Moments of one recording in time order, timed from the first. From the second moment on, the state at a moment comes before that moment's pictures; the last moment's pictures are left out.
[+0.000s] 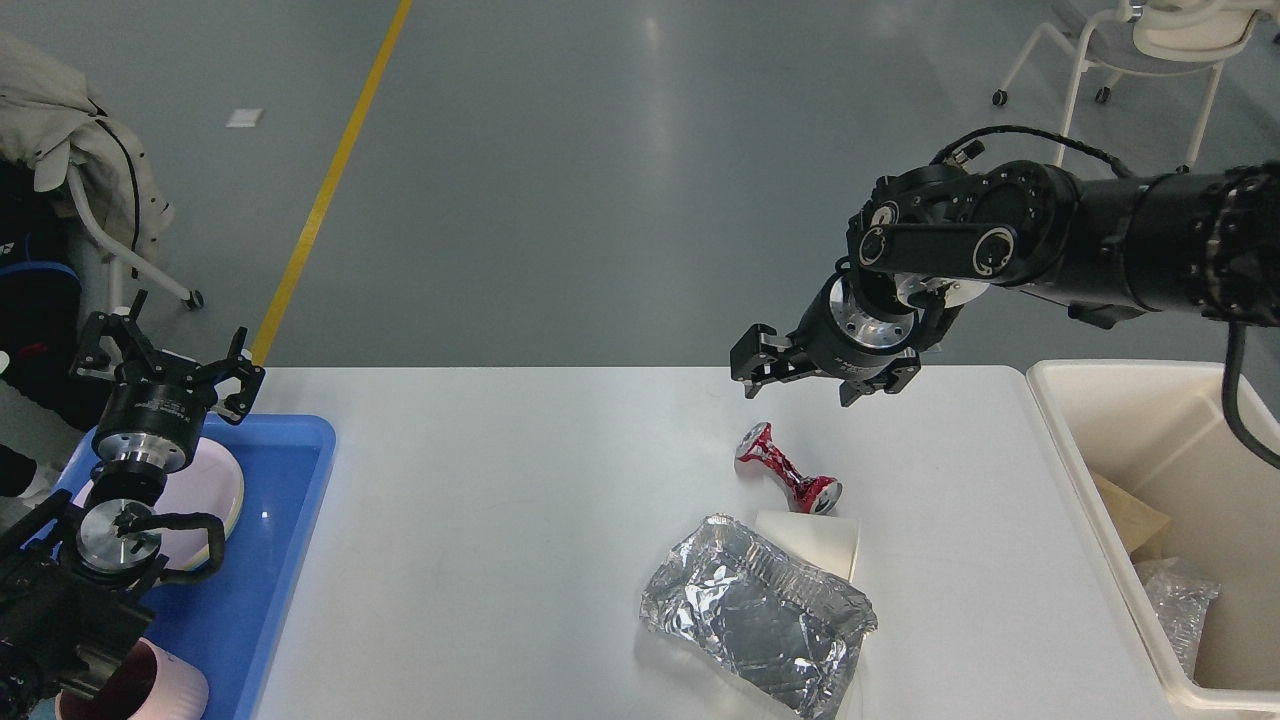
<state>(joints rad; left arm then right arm) -0.58 0.34 -1.01 -0.41 -0.17 -0.52 -0.31 1.75 -0.13 -0.90 1.00 -0.04 0.53 -0.31</state>
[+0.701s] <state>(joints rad) -0.58 0.34 -1.01 -0.41 -0.17 -0.52 -0.31 1.35 -0.01 -0.88 0.67 -0.08 0.45 -0.31</state>
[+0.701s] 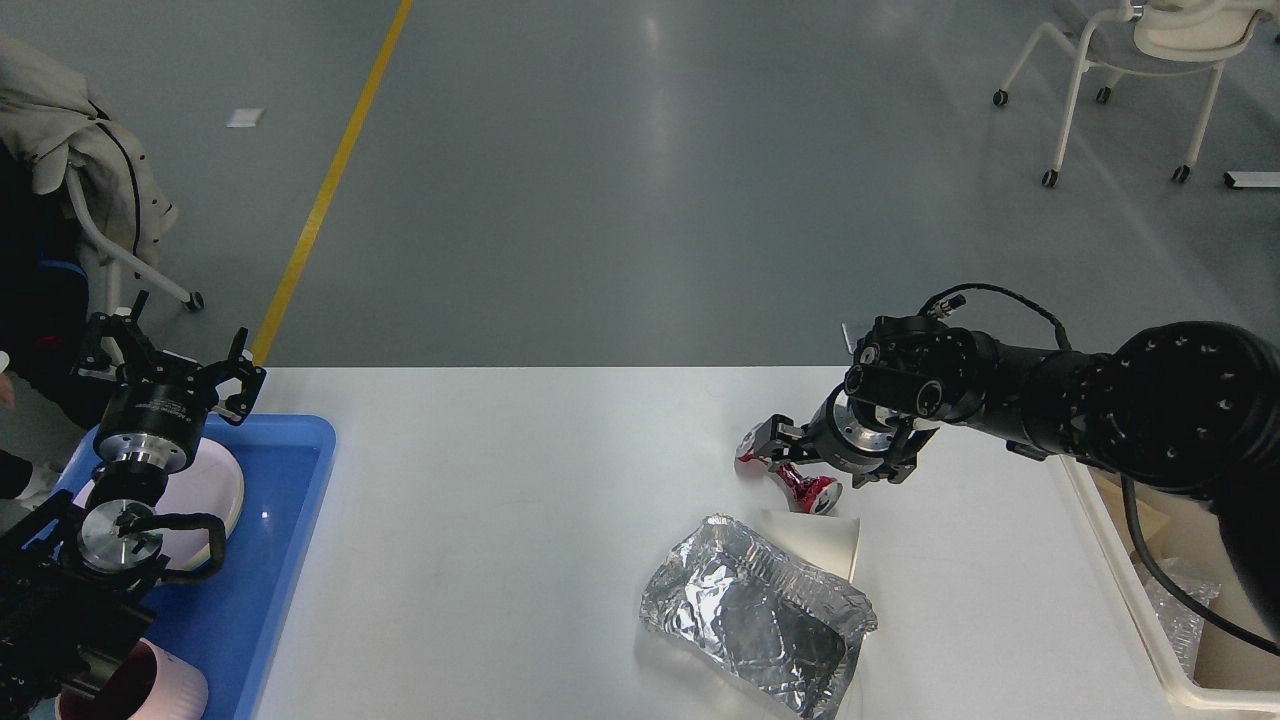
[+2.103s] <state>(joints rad) -0.58 0.34 -1.01 -0.41 -0.17 -0.52 -0.31 1.15 0.03 -0.81 0.48 -0.11 0.37 -0.31</state>
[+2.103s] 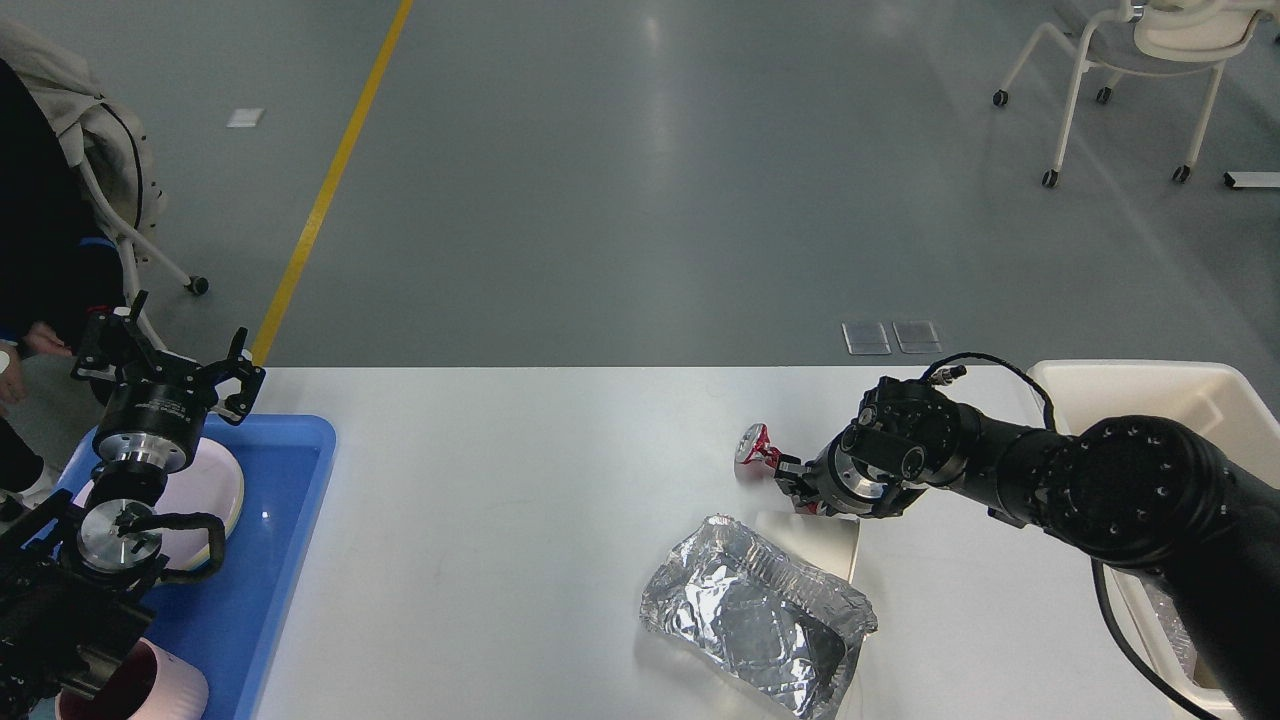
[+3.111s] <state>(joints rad) -0.58 0.34 -1.01 -0.41 -0.17 -0.52 -0.31 1.34 -0.03 -0.82 0.60 -0.08 0.42 -0.32</state>
